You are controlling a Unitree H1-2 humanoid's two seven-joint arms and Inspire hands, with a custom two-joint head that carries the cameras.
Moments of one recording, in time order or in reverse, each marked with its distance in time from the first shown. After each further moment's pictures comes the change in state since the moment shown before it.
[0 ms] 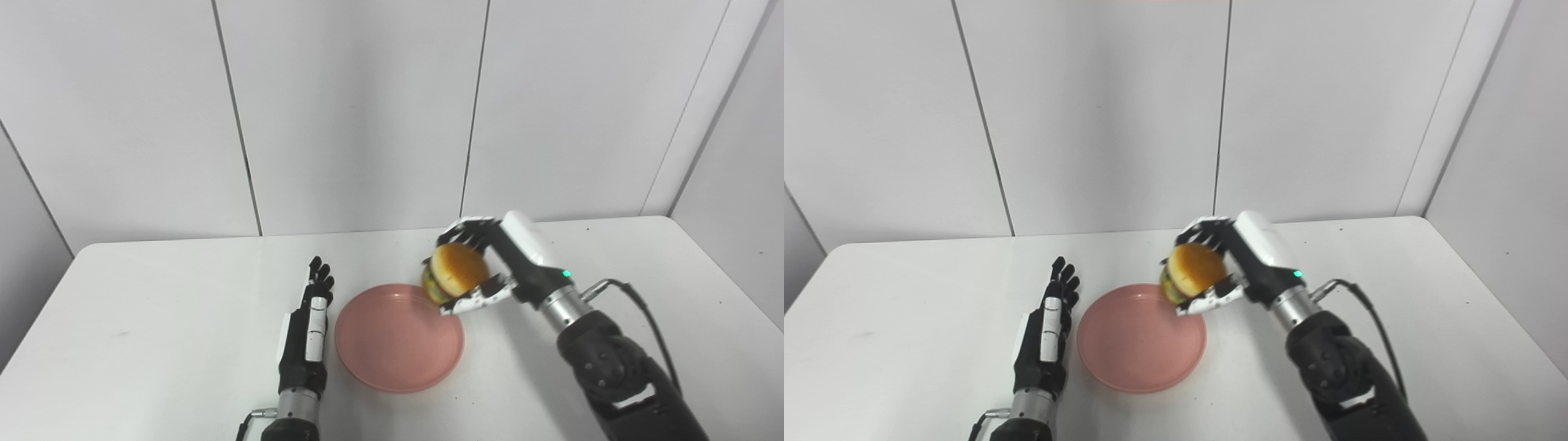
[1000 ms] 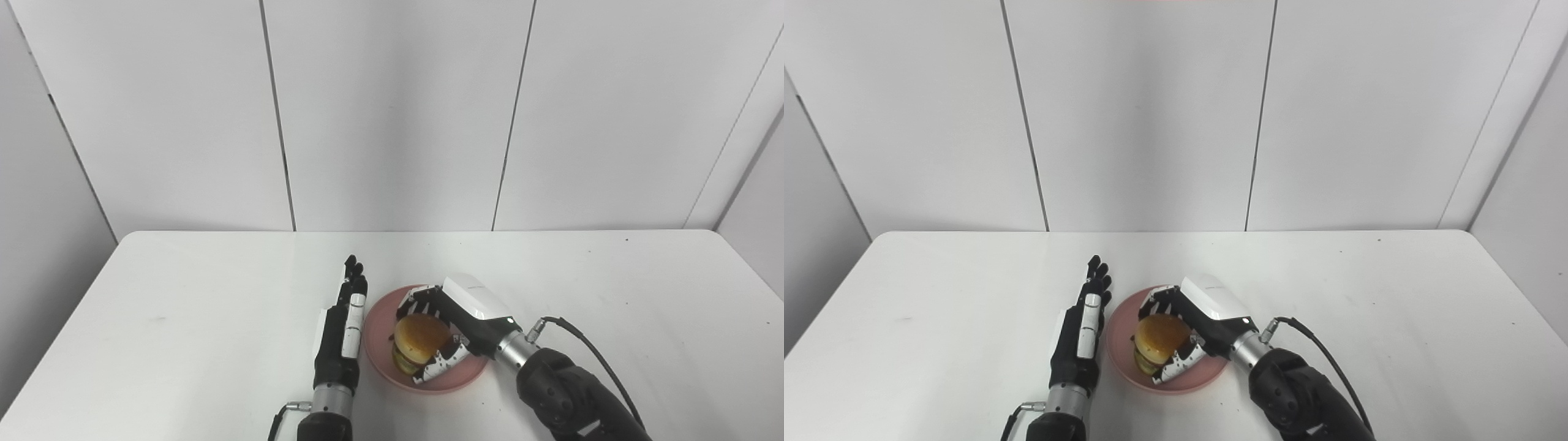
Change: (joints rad) left arm -0.001 -0.015 -0.017 0.011 0.020 -0.001 0.043; right arm -0.039 0.078 0.141 0.281 -0.172 -0.137 -0.006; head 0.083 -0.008
